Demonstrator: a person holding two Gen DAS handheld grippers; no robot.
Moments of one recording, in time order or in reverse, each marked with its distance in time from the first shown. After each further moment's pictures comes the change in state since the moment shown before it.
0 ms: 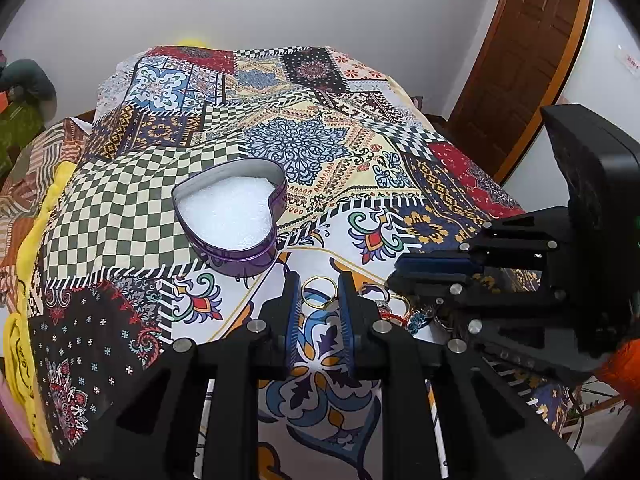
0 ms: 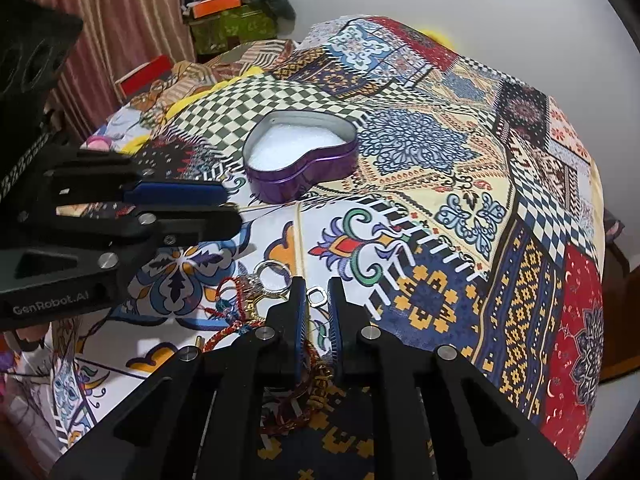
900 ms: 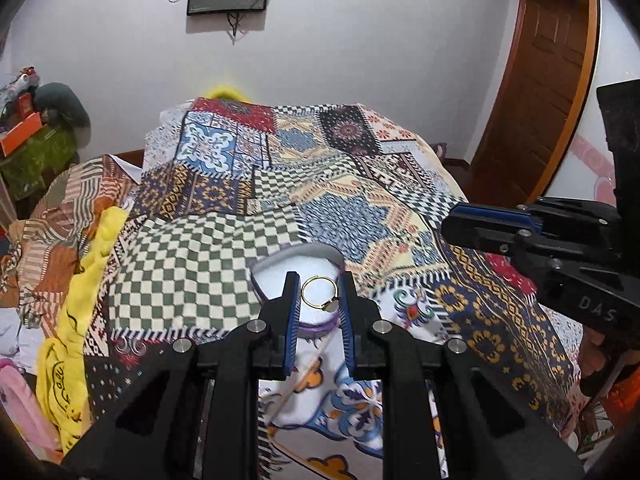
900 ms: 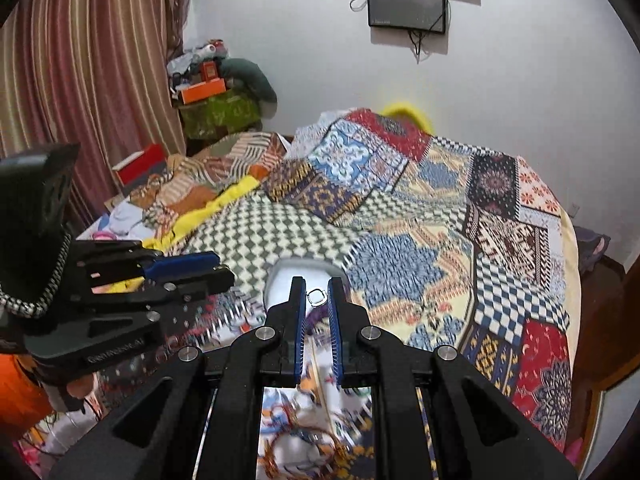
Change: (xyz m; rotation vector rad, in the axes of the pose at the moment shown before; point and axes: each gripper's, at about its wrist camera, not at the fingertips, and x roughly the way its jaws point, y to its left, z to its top) left arm -0.057 0.034 0.041 -0.022 -0.164 0.100; right arm -0.064 0.019 0.069 0.066 -0.281 -0.026
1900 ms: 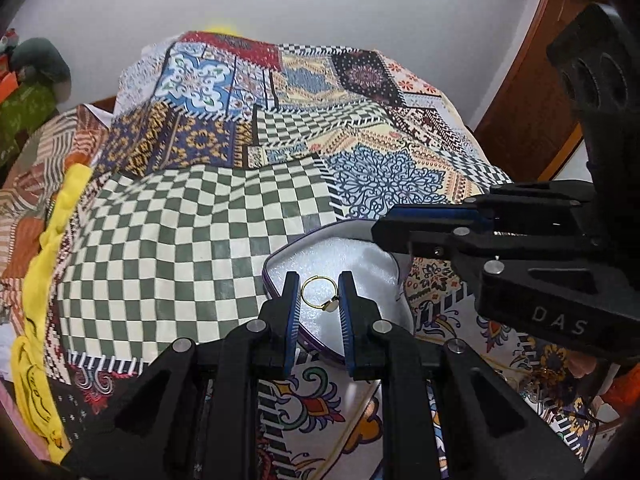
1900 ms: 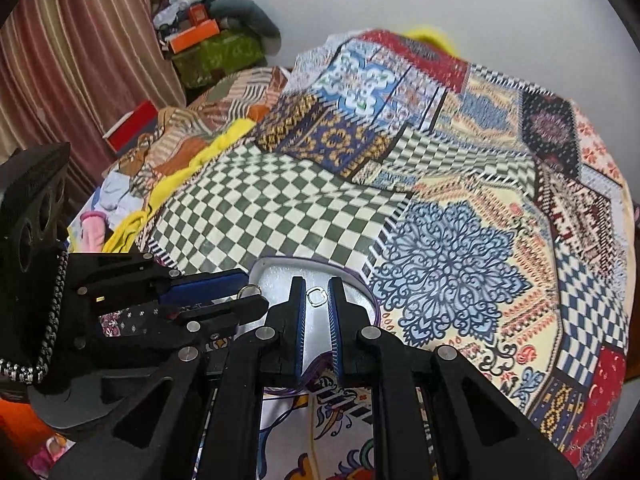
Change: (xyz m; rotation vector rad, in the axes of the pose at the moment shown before) left arm 0.112 0.047 0.000 -0.049 0.198 -0.057; right arm 0.131 -0.021 0.009 0.052 0.291 0.093
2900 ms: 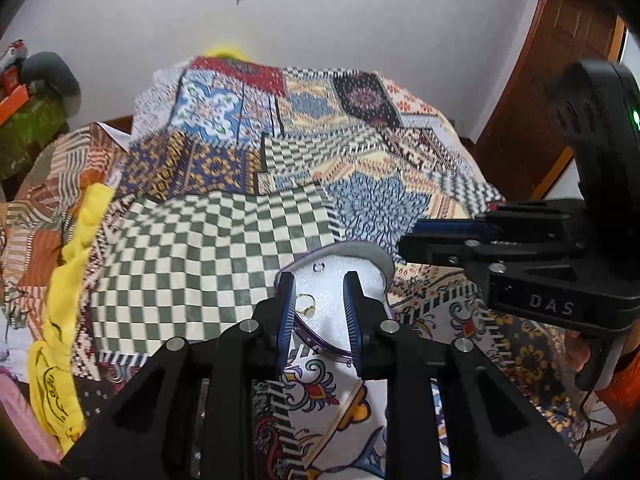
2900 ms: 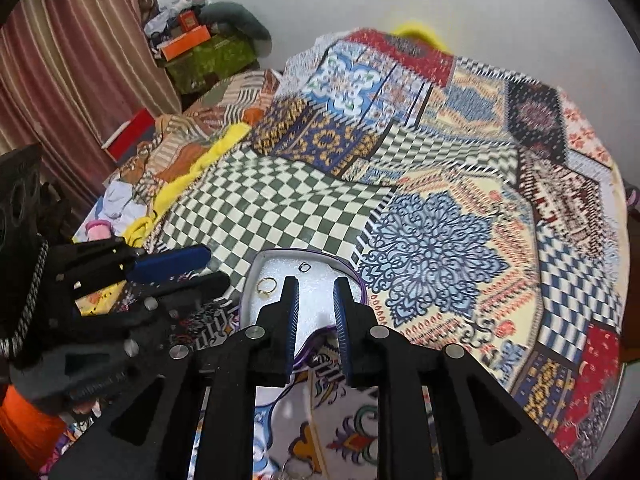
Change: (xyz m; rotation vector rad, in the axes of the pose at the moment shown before) left arm -0.052 -0.006 0.009 0.007 -0.072 0.029; right arm -0.044 -0.001 -0.004 0.042 -0.041 -0.017
